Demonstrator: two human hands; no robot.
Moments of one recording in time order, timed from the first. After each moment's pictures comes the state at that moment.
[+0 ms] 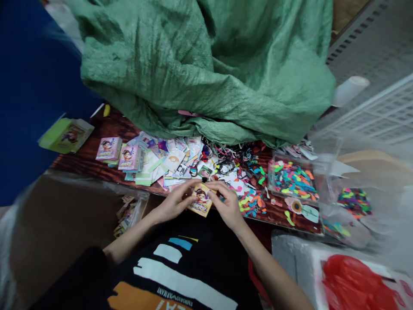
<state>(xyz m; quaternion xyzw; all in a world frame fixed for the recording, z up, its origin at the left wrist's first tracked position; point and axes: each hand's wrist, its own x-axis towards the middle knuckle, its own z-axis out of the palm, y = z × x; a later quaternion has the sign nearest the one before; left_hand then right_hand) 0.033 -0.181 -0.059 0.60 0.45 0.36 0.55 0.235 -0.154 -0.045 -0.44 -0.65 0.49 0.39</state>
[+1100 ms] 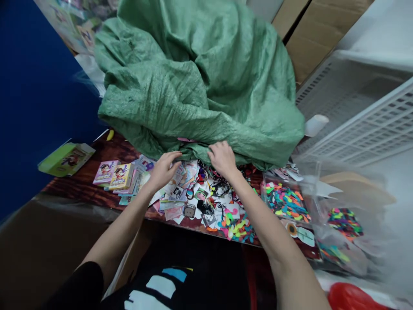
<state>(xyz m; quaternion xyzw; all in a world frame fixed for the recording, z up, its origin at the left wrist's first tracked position) -0.026 -0.043 -0.029 0.72 0.61 0.31 0.12 0.200 0.031 0.010 -0.49 -0.85 0.09 0.17</state>
